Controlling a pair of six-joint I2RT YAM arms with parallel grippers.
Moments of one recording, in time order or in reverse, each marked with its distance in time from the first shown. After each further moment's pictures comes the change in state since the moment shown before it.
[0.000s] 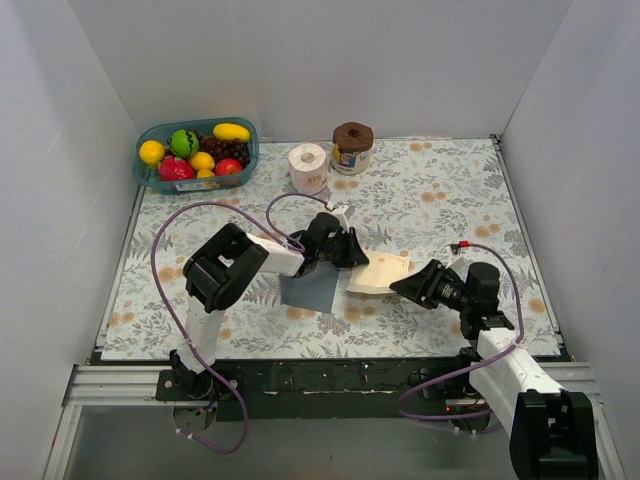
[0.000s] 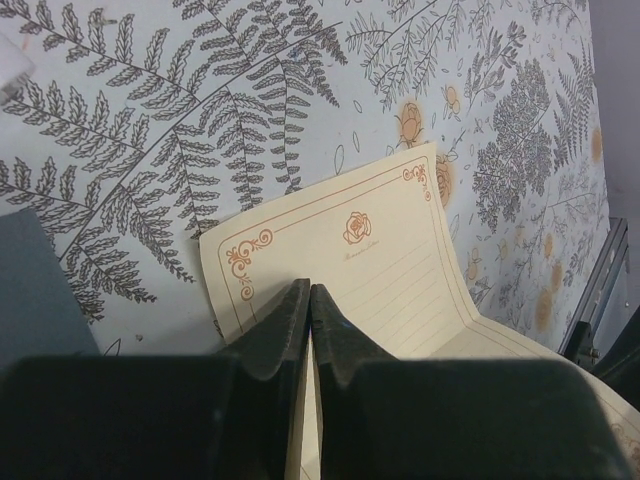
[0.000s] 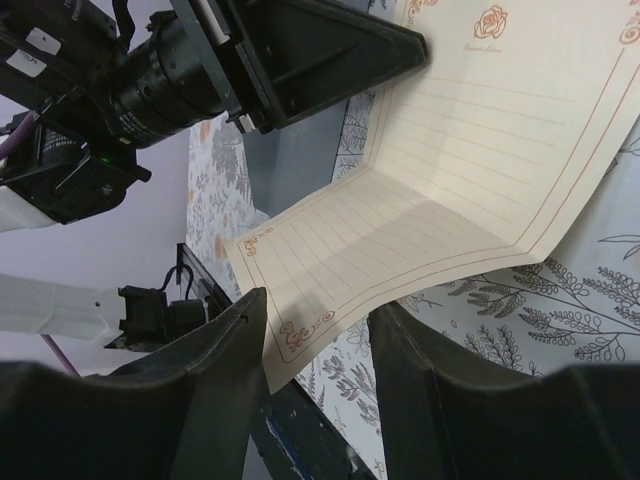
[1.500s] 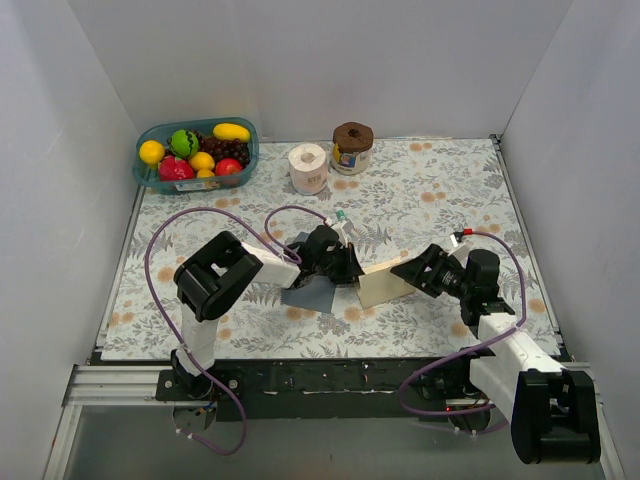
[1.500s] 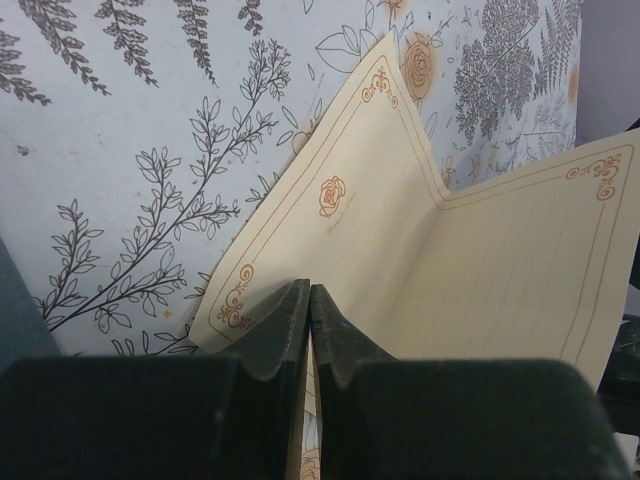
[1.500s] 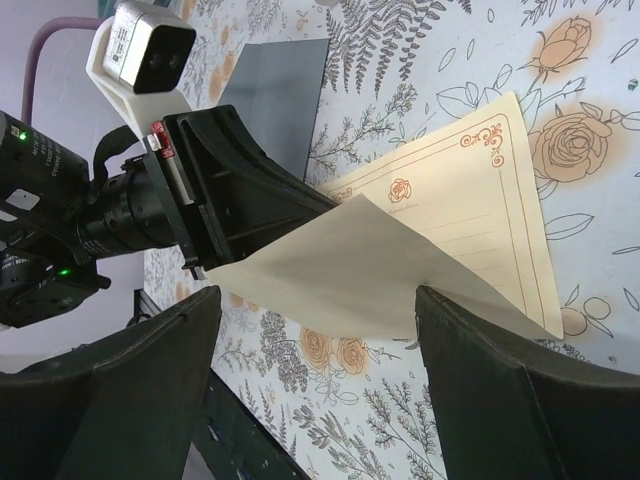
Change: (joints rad) left arm -0.053 -0.093 -0.129 -0.018 0.046 -0.122; right arm 0.000 0.129 0.113 -0.011 0.132 -0.072
